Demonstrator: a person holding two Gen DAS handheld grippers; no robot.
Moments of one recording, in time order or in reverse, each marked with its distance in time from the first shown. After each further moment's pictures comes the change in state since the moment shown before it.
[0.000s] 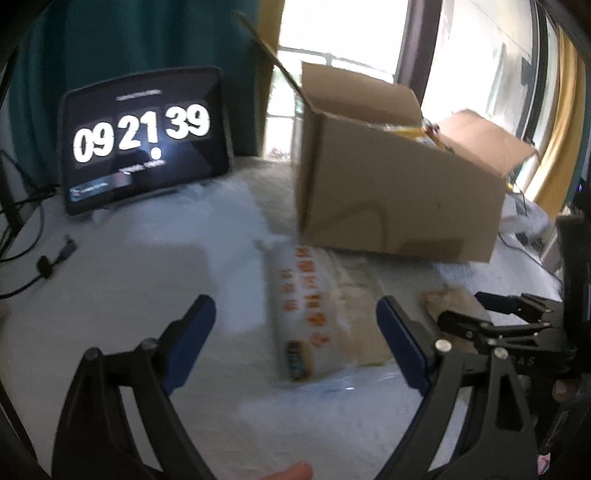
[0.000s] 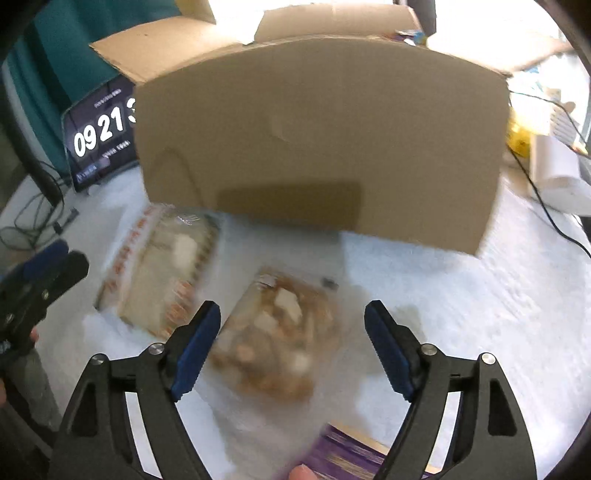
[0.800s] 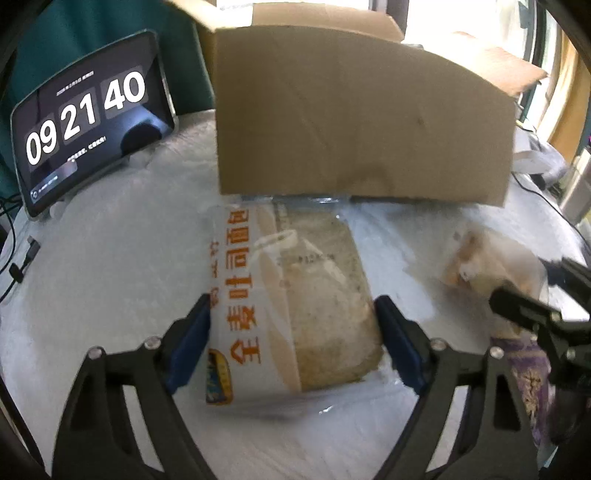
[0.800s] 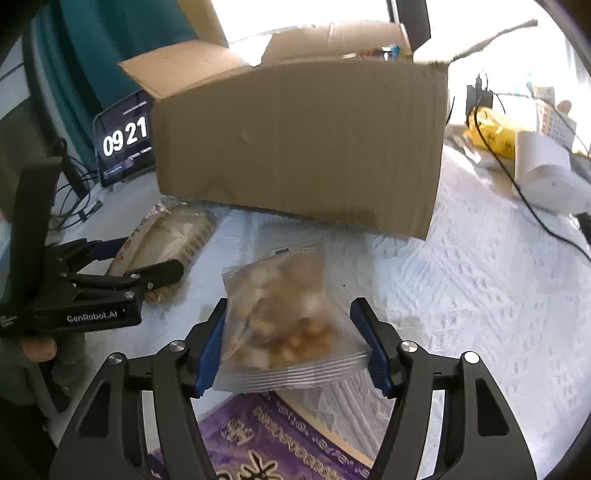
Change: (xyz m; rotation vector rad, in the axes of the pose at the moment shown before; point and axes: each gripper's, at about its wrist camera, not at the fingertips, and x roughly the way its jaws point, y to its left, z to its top) left arm 0.046 -0.058 -0.008 0.106 0.193 0.057; right arm -0.033 -0.044 -0.029 -0.070 -0.102 0.109
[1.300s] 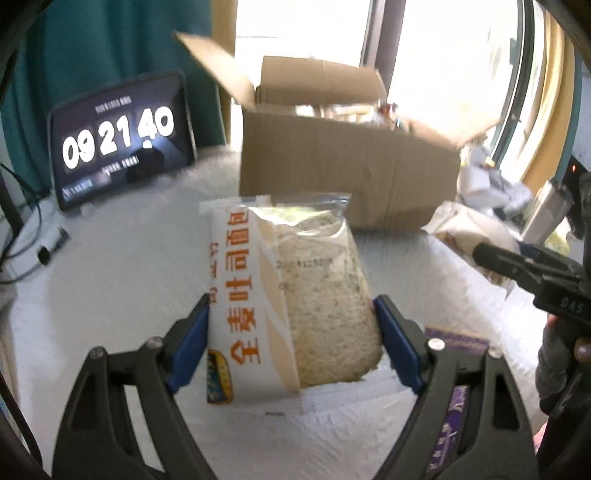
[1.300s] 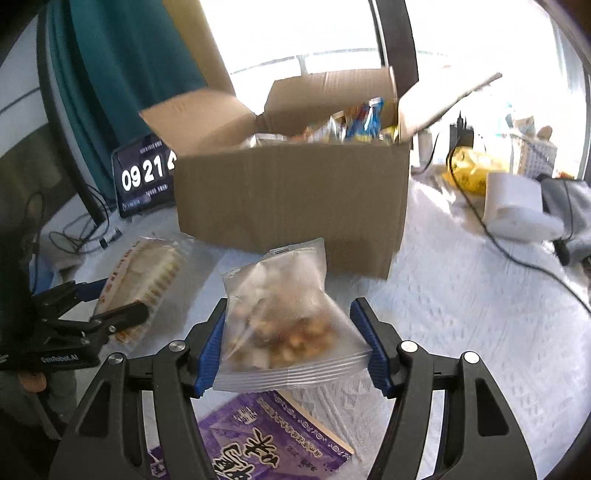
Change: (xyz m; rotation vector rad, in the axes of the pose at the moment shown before) left arm -0.092 0.007 -0.018 -0.067 -0.156 -0.061; right arm -0.067 -0.014 0.017 0.006 -0.118 0.024
